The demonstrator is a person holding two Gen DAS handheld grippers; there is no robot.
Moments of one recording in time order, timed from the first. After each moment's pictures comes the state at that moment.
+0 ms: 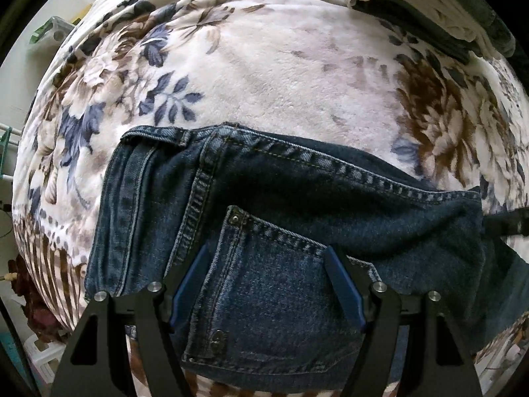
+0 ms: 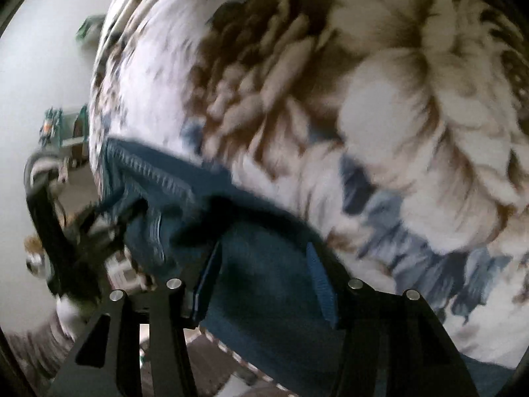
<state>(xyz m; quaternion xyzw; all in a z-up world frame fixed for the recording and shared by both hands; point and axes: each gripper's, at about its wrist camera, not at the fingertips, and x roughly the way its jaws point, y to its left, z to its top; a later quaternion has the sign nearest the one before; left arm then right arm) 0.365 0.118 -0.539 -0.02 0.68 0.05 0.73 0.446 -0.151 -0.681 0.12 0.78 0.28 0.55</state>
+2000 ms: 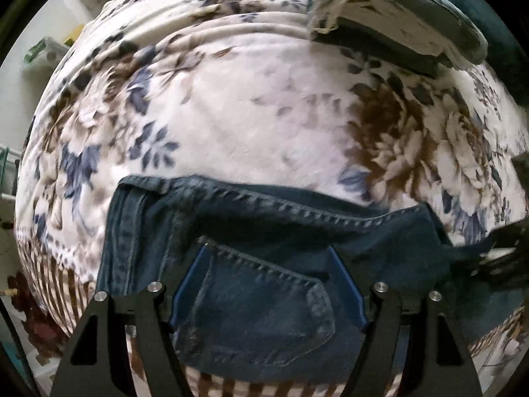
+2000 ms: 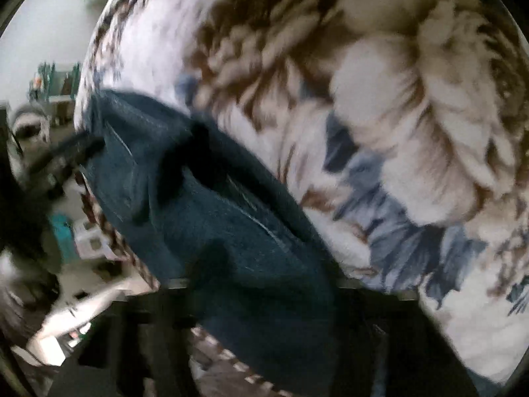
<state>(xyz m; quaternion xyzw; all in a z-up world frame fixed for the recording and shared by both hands) 0.383 0.086 -0.498 -0.01 0.66 0.02 0.75 0.445 -0.161 -0.675 0.03 0.78 0.29 0.55</state>
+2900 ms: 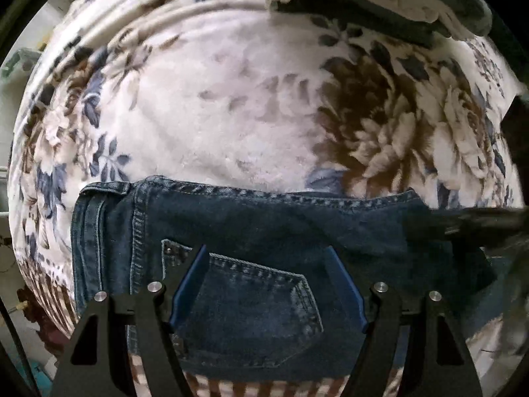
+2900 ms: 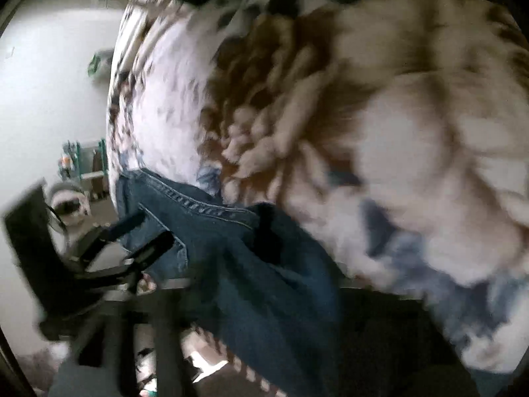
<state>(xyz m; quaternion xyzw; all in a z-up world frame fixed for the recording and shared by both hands) 0.440 0.049 -0.517 0.02 0.72 0.00 0.70 0.481 -0.138 -0.693 0.21 0.75 0.27 0.58</state>
